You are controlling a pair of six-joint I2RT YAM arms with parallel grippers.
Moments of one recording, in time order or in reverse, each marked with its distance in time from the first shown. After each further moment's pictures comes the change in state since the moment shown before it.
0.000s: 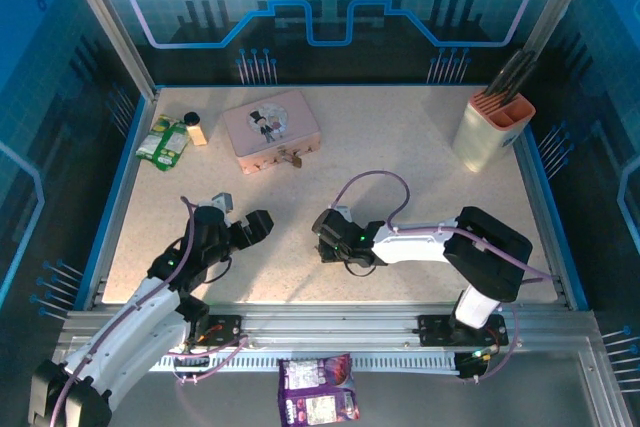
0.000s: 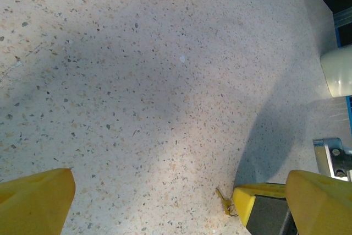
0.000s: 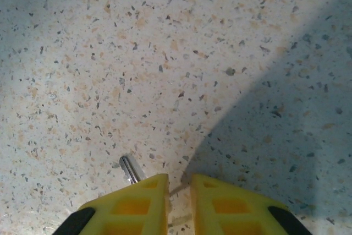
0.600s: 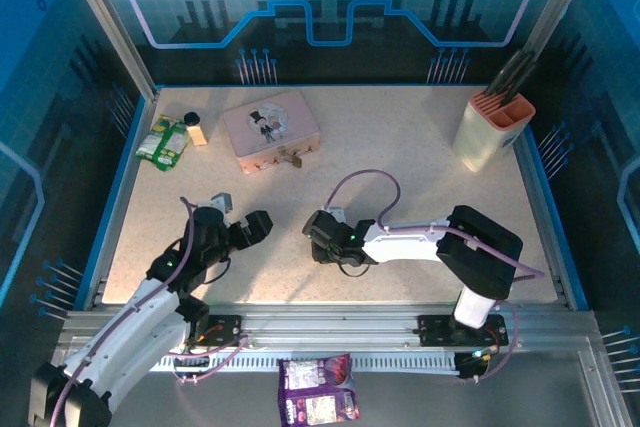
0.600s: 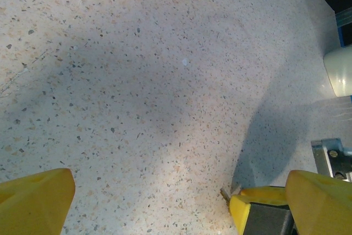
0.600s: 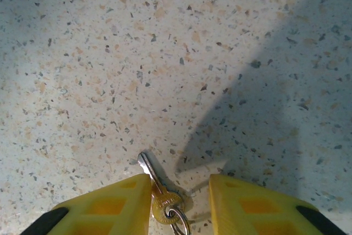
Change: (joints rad) left arm 0.000 -0.020 0.000 -0.012 -0.014 0.020; right arm 0.036 0.051 0.091 -0.103 0.029 0.031
